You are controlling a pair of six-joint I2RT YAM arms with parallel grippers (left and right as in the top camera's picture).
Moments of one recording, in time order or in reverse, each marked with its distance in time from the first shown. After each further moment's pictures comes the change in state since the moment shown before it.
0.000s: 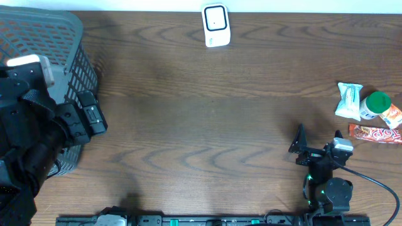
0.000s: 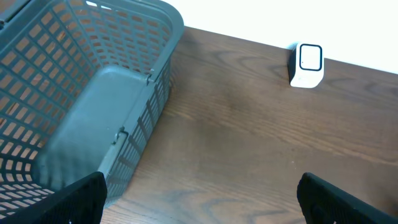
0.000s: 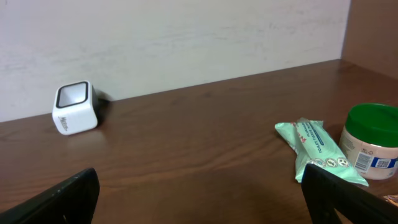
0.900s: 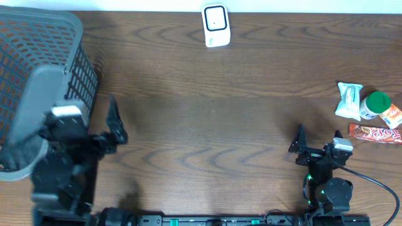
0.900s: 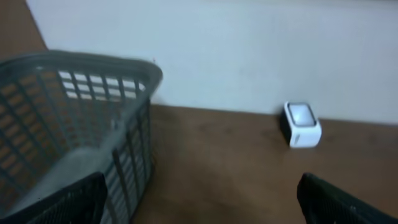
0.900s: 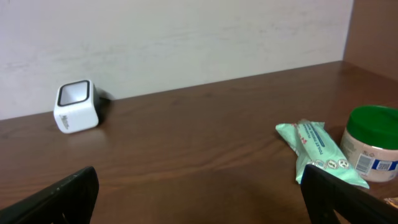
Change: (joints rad) left arm 0.044 -0.726 -1.333 1.114 0.058 0.197; right arm 0.000 -0.001 0.000 0.000 -0.005 0.000
